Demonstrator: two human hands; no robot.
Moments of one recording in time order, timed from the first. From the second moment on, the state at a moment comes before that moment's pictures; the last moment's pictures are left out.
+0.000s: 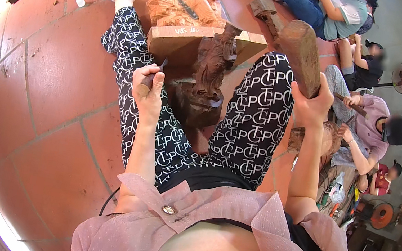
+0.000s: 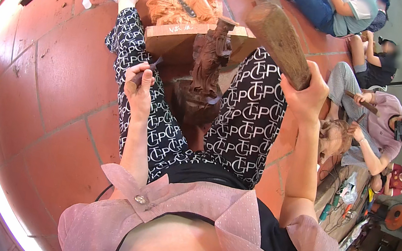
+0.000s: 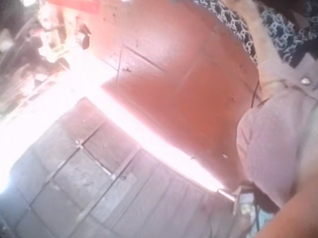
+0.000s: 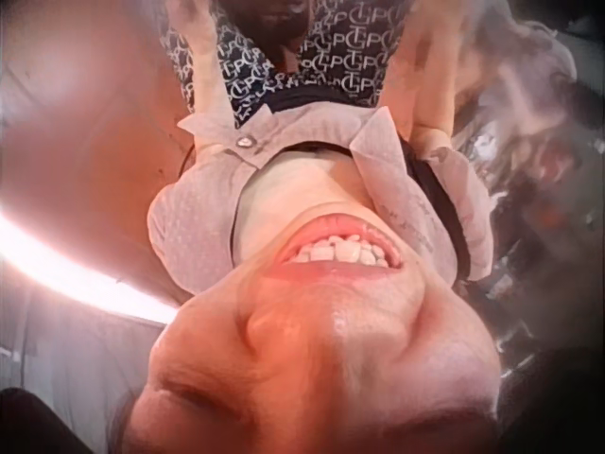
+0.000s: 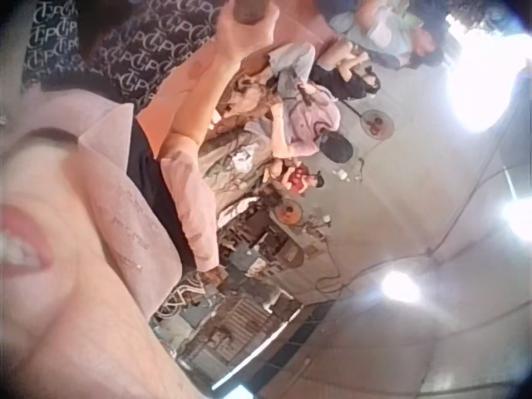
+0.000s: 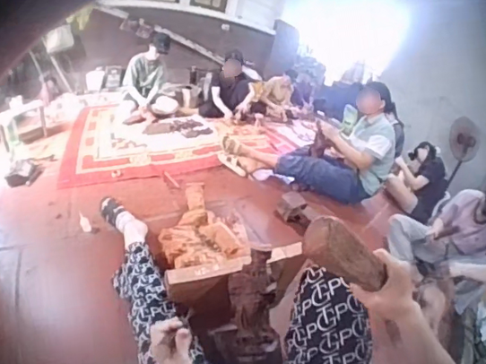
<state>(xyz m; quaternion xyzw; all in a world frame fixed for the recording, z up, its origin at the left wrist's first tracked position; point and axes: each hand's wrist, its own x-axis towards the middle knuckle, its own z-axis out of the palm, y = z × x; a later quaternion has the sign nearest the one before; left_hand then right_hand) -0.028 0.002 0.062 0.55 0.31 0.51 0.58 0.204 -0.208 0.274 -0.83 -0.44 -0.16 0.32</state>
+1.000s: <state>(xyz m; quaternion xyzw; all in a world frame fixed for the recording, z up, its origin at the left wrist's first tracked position) 0.033 -0.048 0.118 0.76 0.14 0.46 0.44 0.196 -0.212 0.197 -0.82 -0.39 0.05 0.41</state>
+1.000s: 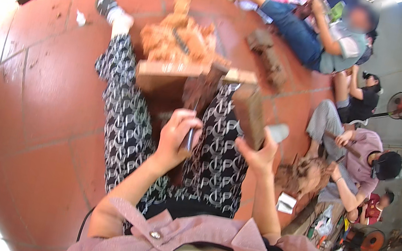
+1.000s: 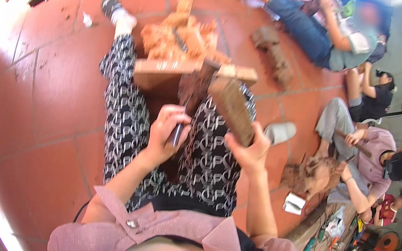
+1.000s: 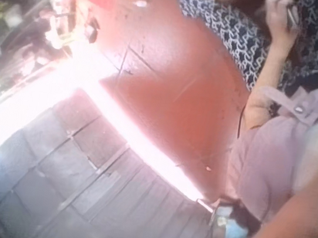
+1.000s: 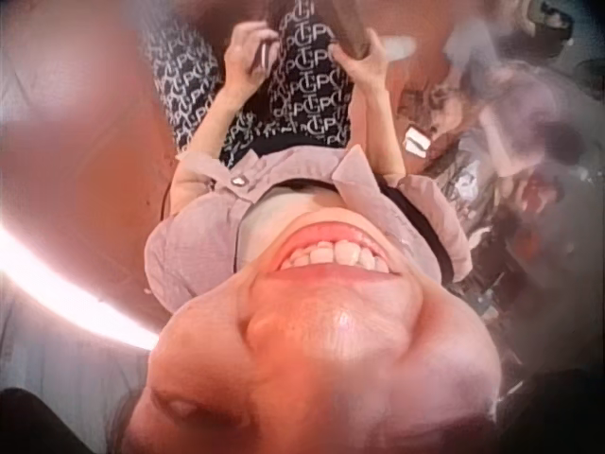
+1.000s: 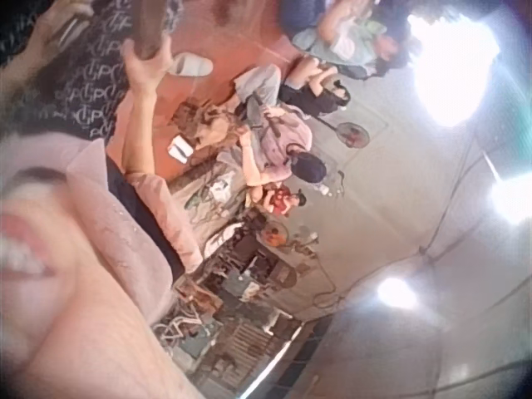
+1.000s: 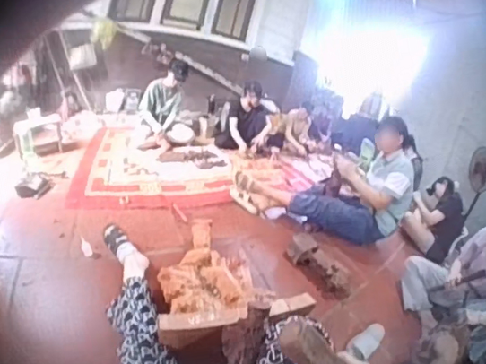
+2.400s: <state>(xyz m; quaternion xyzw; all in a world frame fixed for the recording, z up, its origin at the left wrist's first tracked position) 0.027 -0.067 0.103 0.70 0.19 0.51 0.45 0.226 -0.186 0.333 -0.71 -0.67 -0.13 0.15</state>
